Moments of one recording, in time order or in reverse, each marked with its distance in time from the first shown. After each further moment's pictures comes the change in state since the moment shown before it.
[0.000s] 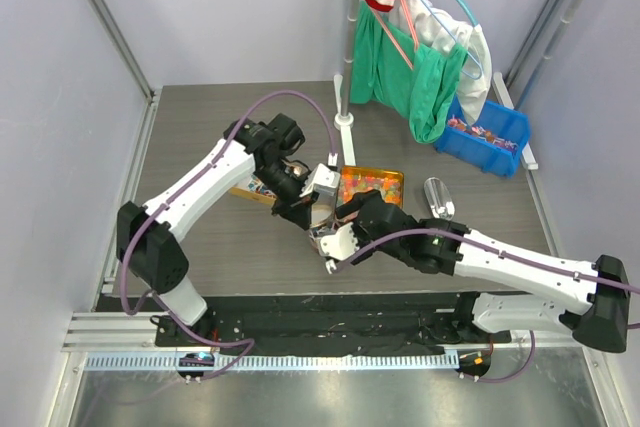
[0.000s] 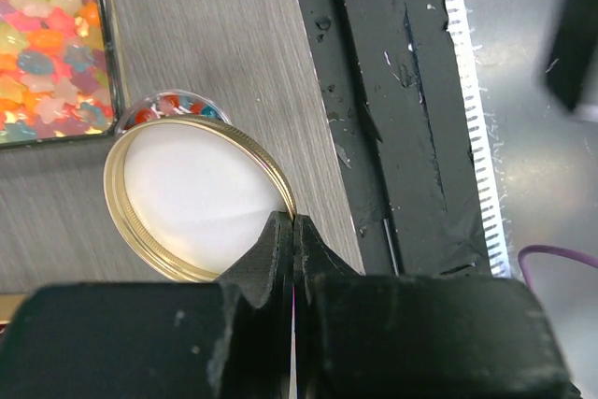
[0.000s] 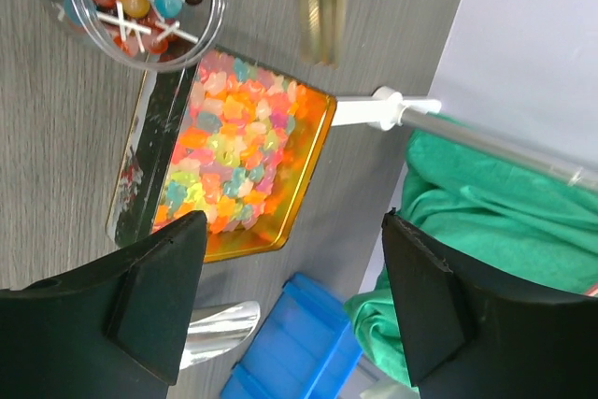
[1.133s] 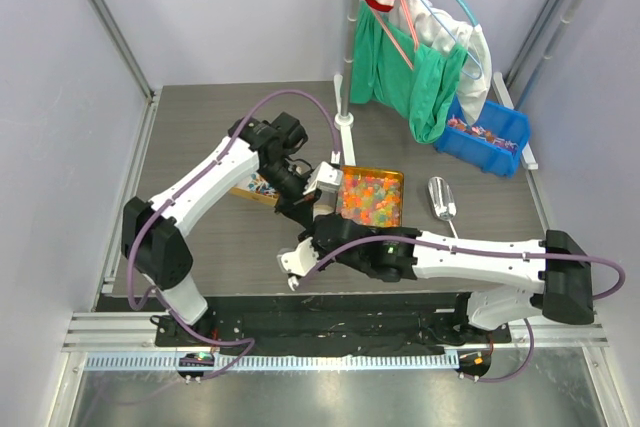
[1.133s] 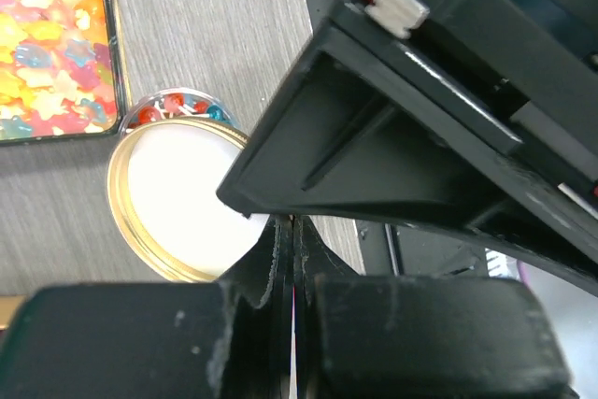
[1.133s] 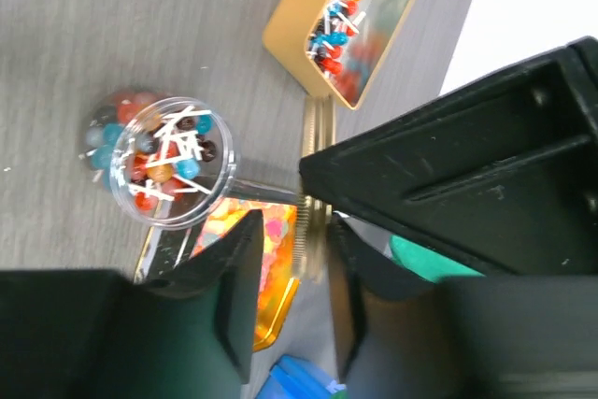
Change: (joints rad) left arm 0.002 0.055 0.020 0.007 -0.003 -0.026; right arm 0.175 0.241 0.092 0.180 0.022 0.053
